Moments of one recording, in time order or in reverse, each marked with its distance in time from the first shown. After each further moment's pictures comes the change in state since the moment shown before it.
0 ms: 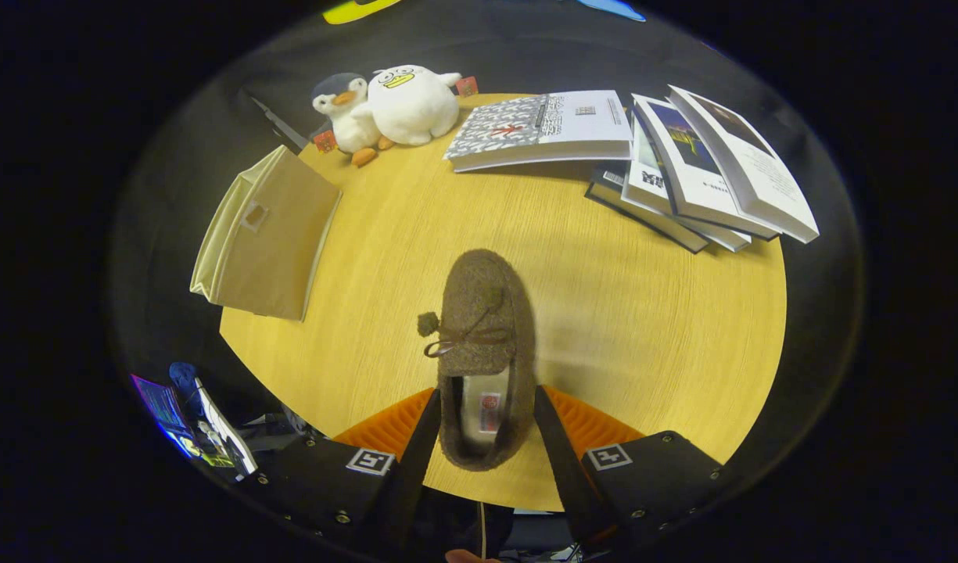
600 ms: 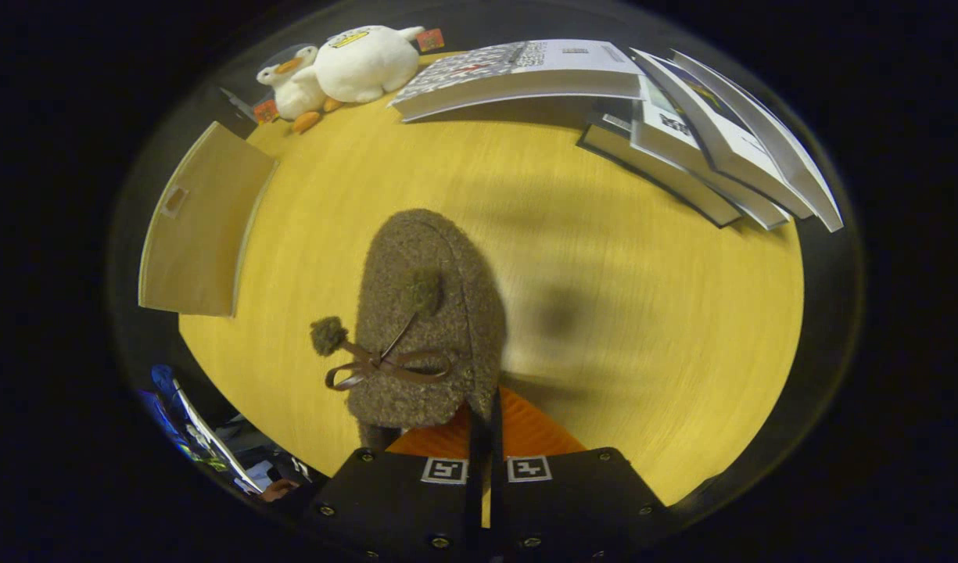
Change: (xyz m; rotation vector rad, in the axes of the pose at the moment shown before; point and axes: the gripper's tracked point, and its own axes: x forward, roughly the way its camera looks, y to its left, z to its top) arm 0.068 -0.030 0.002 0.020 0.096 -0.084
